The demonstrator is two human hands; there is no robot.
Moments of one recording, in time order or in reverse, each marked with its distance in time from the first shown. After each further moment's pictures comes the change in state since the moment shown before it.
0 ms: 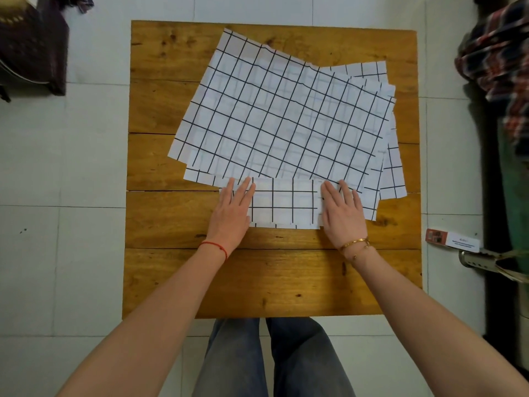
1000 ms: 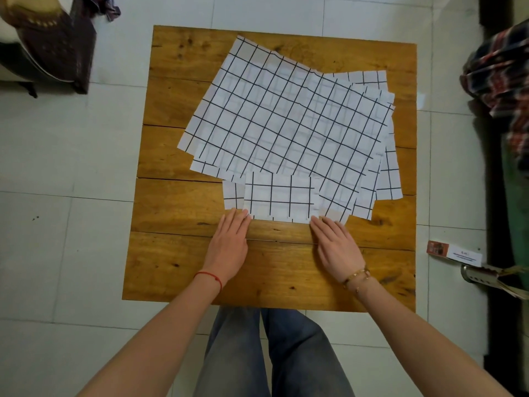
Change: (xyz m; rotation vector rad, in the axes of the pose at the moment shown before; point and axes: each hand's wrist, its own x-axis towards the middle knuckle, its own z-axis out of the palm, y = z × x) left_hand -0.077 0.022 0.030 -0.102 0.031 -0.058; right_hand -0.069 0.008 0.028 0.021 -0.020 -0.274
